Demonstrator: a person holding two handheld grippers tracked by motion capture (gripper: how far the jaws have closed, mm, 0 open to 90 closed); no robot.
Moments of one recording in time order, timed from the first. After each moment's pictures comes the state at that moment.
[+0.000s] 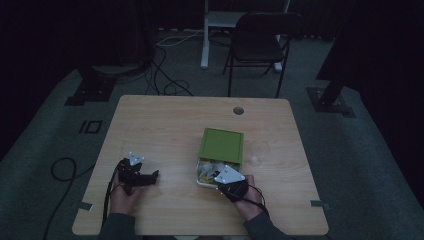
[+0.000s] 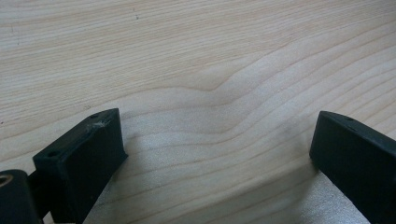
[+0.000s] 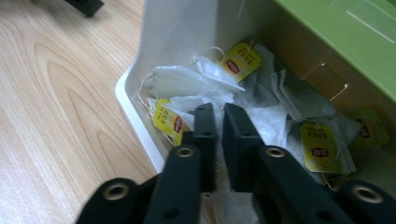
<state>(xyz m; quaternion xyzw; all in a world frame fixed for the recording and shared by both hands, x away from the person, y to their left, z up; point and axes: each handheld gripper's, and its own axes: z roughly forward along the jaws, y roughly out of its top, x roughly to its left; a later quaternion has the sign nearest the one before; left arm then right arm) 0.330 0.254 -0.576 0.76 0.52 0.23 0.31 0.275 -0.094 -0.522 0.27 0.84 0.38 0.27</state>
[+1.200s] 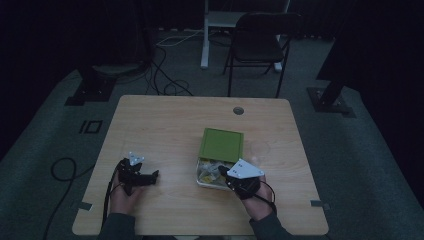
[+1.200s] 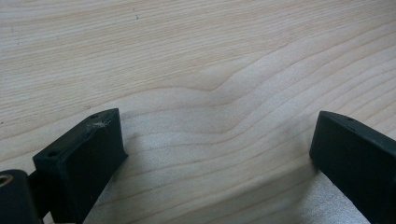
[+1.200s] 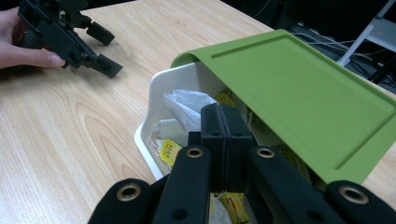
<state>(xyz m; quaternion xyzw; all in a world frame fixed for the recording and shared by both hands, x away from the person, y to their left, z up) 0.330 0.254 -0.576 0.76 0.52 0.23 0.31 0.262 -0.117 -0.473 0.28 0.81 0.45 0.25</state>
